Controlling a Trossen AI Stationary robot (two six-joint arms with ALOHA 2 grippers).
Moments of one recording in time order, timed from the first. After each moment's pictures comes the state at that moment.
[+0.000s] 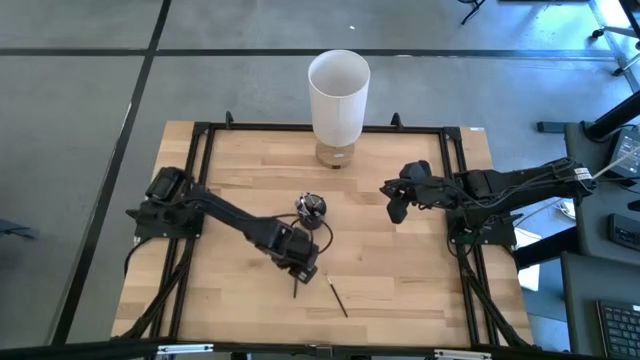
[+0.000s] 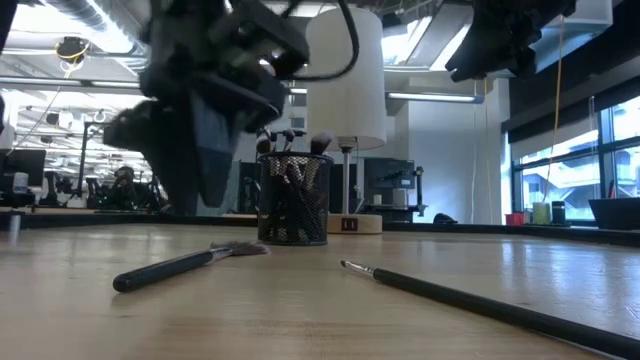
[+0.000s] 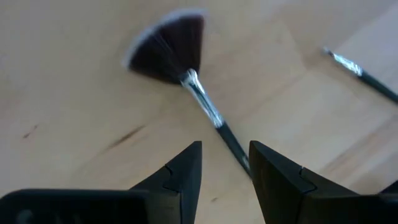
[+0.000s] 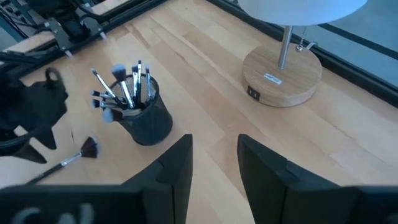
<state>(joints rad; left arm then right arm) -0.31 1.85 1.24 -0.65 0.10 -1.30 0.15 0.93 0.85 -0.57 0.53 0.60</state>
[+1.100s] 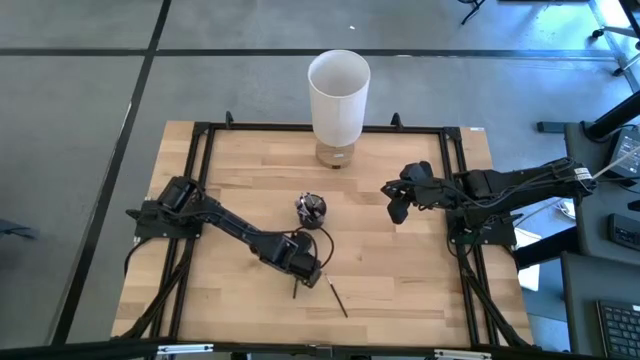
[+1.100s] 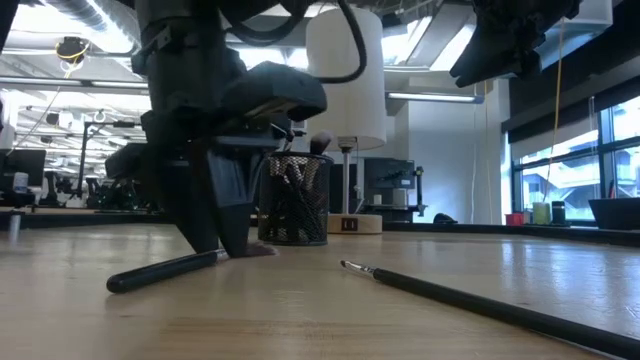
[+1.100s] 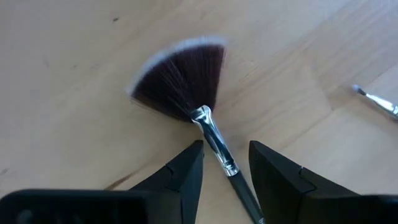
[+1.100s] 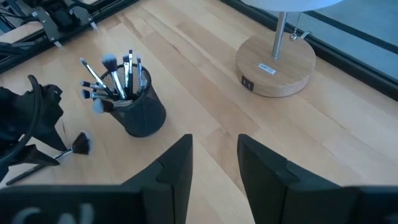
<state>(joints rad) -0.38 1.99 1.25 -0.60 -0.10 -1.37 0.15 0.93 0.85 -0.61 0.53 0.63</state>
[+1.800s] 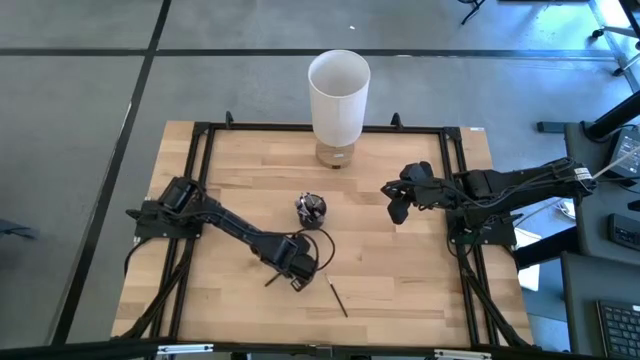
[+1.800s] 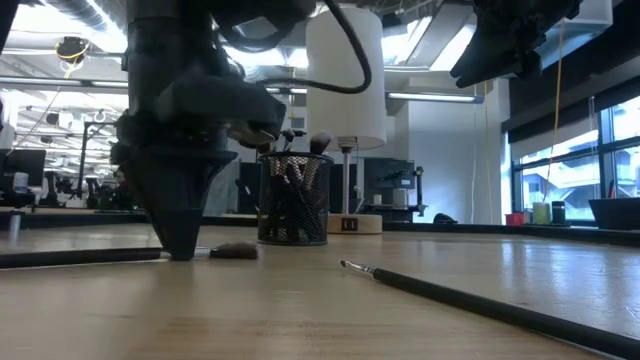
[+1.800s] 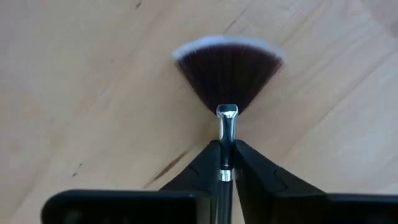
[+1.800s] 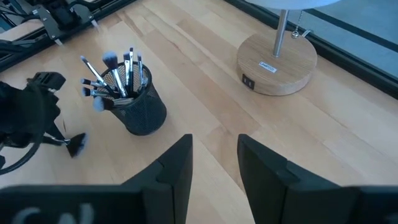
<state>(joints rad) -0.39 1.97 1.29 -0.78 -0.08 -1.13 0.15 0.93 0.85 -0.61 0.52 0.63</state>
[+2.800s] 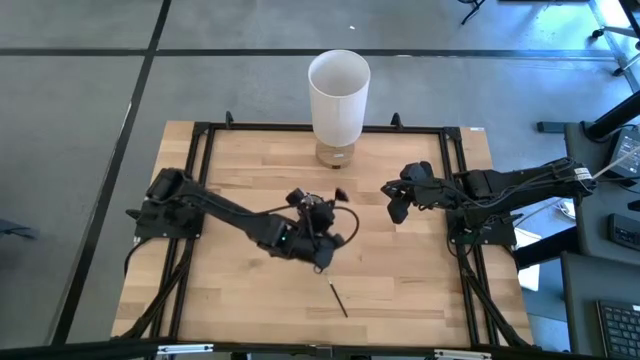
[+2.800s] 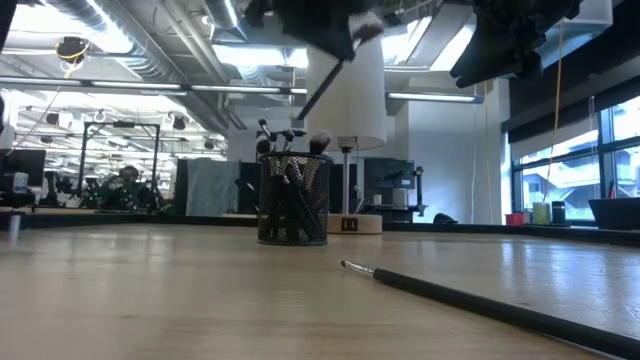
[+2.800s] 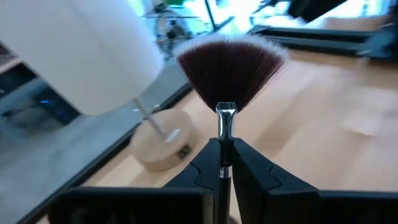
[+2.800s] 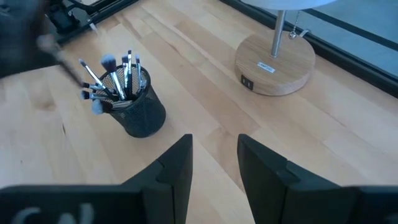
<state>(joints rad) -0.33 1.86 1.50 -0.53 -1.11 -0.54 0.15 0.93 0.85 -0.61 0.53 0.64</state>
